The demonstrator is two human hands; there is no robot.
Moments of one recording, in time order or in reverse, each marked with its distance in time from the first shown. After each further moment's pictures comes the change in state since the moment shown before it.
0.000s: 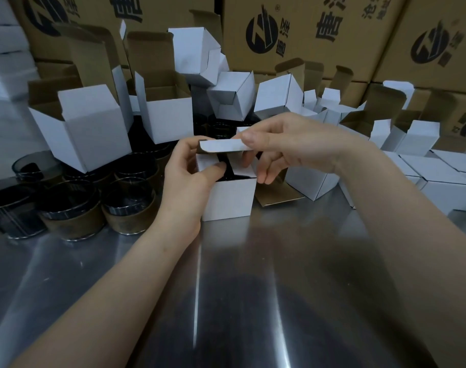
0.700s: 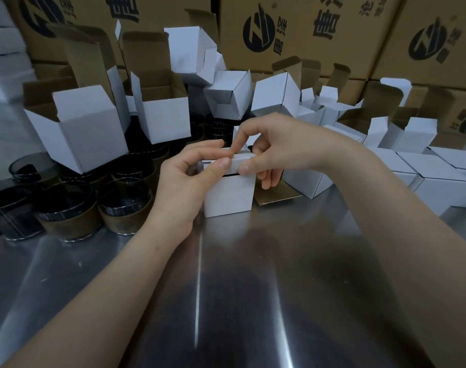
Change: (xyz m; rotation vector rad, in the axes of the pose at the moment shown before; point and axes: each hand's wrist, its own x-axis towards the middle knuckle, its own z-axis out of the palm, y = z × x) left_hand -0.001 0.000 -0.006 0.088 -0.127 0.096; right_hand 0.004 -0.002 0.006 -0.424 0.054 -0.047
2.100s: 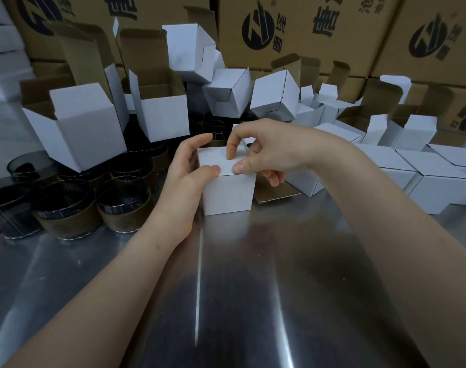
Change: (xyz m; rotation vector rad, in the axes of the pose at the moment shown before) left_hand 0.004 -0.012 0.000 -0.111 -0.023 -0.144; right_hand 0.006 -0.005 0.007 -0.125 -0.012 0.106
